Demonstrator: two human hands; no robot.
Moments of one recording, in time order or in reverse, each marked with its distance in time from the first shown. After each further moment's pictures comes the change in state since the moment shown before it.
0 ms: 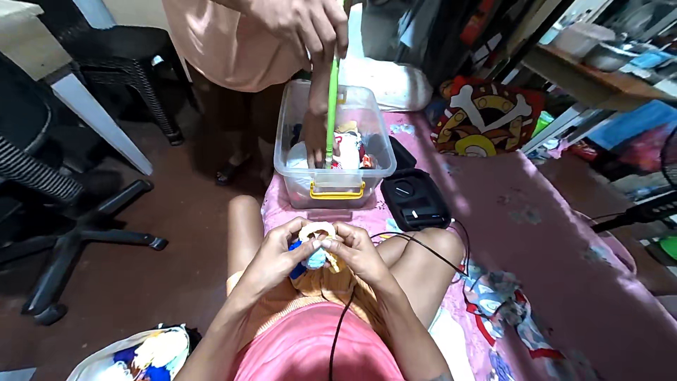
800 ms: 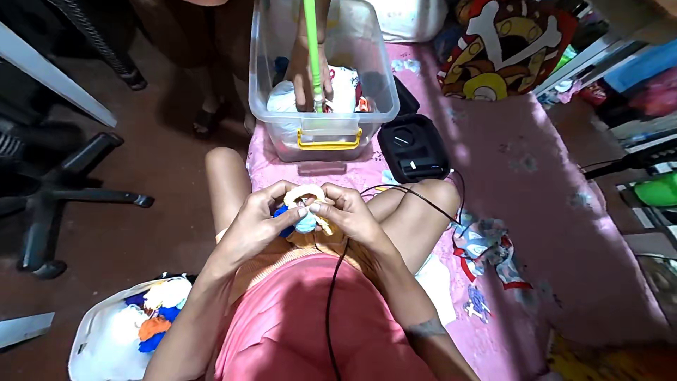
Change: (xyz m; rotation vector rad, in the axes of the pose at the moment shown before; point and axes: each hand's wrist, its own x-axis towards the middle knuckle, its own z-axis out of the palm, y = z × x) left_hand -0.012 -0.013 -0.005 0.075 -0.045 -0.121; right_hand -0.008 0.018 -0.001 -0.023 0.021 0.123
